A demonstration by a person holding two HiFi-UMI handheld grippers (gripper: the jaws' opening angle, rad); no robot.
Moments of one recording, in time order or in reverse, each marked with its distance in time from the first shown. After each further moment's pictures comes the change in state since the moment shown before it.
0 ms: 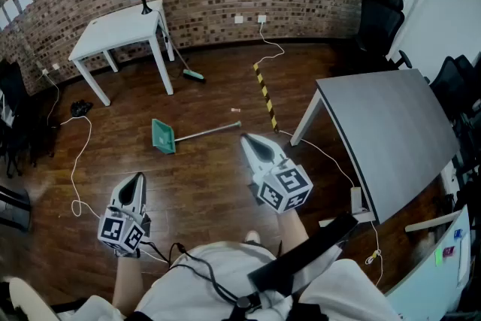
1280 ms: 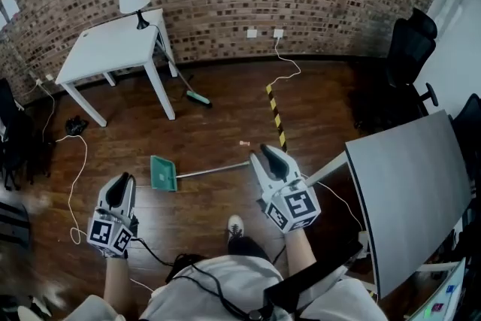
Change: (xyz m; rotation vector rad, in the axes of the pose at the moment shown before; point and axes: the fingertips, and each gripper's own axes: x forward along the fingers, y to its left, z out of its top) left arm 0.279 0.178 0.016 0.076 0.022 0.060; right arm 0.246 -0.204 0.011 -0.090 -0.002 -0.069
